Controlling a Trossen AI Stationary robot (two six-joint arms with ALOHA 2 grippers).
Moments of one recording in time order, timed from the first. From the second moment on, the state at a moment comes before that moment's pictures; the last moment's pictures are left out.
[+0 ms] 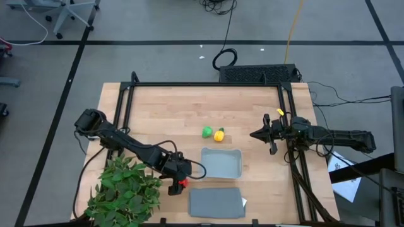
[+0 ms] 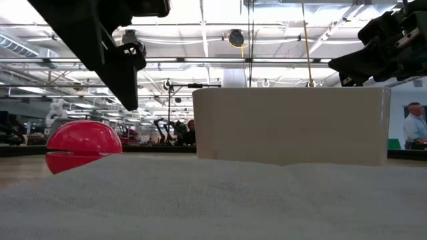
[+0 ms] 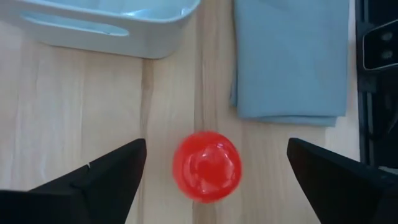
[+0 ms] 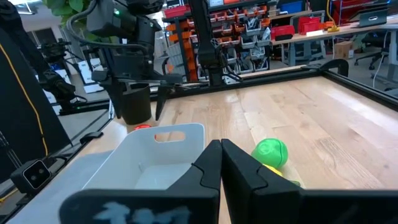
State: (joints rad) left arm -0.43 1.69 1.14 -0.52 0.01 -0.49; right arm -0.14 0.21 0.02 0.15 -0.21 0.17
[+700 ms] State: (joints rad) left arm -0.48 1.69 1.05 -0.44 -0.05 -0.51; right arm -0.14 0.21 0.02 0.15 -0.21 0.17
